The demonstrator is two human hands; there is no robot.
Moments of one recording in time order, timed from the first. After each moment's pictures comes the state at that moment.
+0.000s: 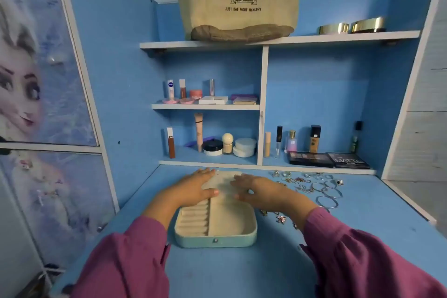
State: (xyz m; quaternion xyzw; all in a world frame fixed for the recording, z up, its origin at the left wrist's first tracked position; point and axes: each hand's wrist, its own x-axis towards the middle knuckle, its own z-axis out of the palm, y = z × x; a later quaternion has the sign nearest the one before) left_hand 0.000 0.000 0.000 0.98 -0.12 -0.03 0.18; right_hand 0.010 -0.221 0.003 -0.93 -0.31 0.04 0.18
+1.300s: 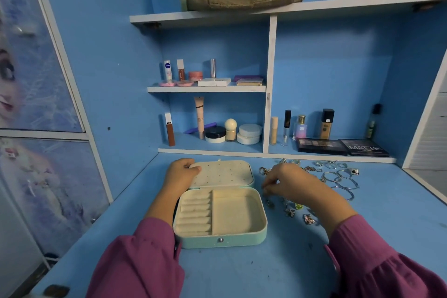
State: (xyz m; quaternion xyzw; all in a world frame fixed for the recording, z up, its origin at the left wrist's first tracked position) left_hand 0.032 0.009 -0.036 0.82 0.13 0.17 0.53; right_hand 0.015 -0.254 0.003 -0.96 -0.23 0.00 0.17
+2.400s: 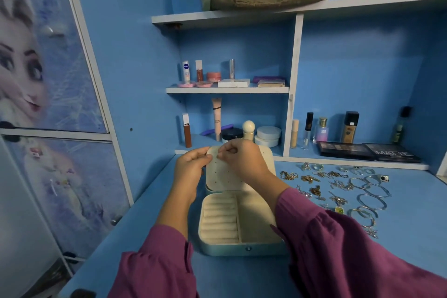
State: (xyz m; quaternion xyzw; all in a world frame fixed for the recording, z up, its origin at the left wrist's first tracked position) left_hand 0.022 0.024 -0.019 0.66 0.07 0.20 0.72; right_hand 0.043 -0.112 0.013 -0.84 -0.20 -0.10 0.50
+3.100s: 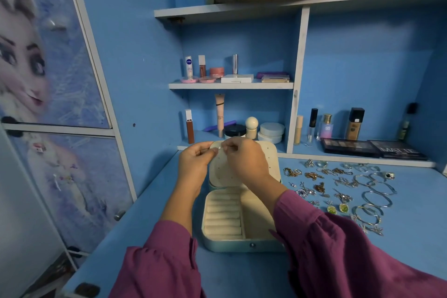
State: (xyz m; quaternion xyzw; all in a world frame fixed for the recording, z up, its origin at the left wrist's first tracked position) left_hand 0.018 0.017 -0.013 0.68 0.06 0.25 0.69; right_hand 0.038 -0.102 0.006 -0.87 -0.17 -0.18 0.43
